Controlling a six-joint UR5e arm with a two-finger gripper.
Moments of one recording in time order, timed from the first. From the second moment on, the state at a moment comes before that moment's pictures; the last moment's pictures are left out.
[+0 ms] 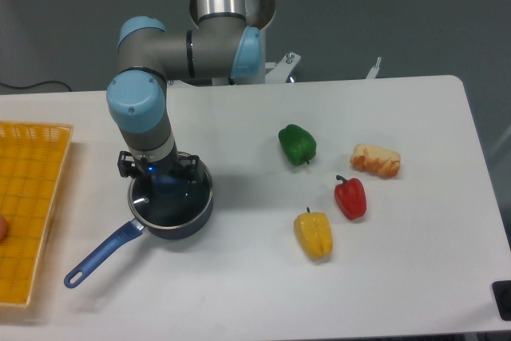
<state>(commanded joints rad) 2.11 -1.90 -1.70 -1.12 1.54 0.14</state>
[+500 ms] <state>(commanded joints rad) 2.11 -1.90 -1.70 -1.12 1.54 0.14</state>
